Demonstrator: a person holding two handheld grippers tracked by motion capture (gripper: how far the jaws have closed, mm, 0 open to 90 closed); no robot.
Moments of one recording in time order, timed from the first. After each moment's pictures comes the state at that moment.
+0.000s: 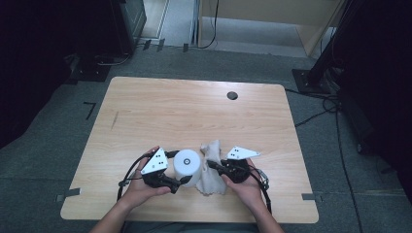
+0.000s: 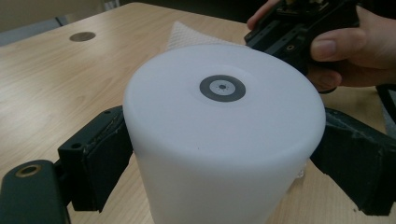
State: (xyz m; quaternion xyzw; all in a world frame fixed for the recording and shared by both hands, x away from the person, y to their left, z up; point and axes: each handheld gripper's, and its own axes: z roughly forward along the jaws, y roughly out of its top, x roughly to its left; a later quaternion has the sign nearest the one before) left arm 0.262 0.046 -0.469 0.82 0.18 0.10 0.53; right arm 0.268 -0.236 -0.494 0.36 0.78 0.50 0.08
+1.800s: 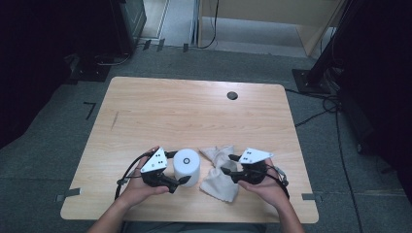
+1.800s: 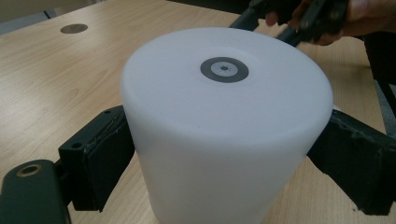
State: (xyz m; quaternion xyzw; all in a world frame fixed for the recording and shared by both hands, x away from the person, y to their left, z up) left arm 0.267 0.052 -0.473 0.83 0.18 0.09 0.52; right arm 0.261 -0.274 -0.482 0.28 0.85 0.43 0.14
